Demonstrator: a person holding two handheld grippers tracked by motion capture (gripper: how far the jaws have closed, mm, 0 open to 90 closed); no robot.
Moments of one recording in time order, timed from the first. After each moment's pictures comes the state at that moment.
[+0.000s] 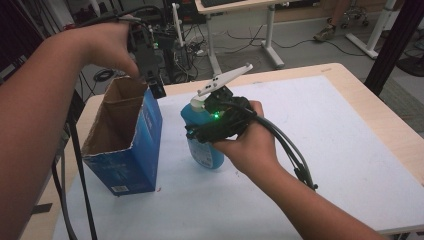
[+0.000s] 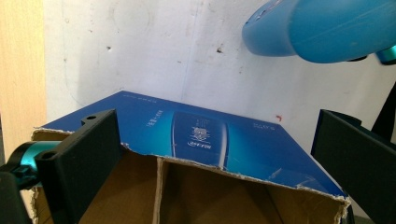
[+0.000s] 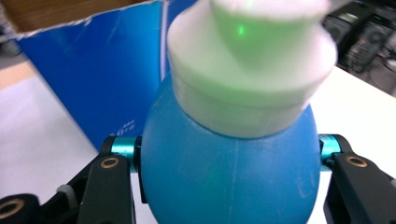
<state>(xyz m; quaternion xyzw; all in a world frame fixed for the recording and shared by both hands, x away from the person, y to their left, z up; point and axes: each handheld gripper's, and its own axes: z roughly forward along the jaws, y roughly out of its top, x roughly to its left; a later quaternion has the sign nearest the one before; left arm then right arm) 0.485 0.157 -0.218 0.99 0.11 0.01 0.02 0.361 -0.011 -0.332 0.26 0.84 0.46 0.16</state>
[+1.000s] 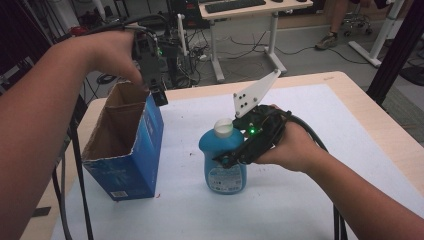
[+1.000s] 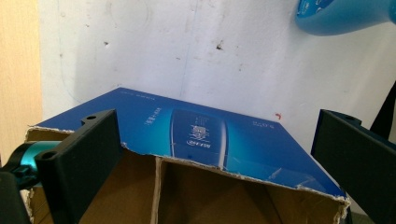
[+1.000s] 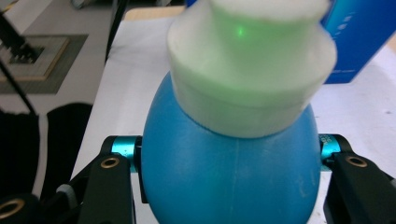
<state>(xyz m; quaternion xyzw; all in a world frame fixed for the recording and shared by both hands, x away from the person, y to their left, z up) 0.487 0.155 -0.221 0.99 0.12 0.00 0.02 0.378 -0.064 -0.342 0.01 0.89 0.47 0.00</state>
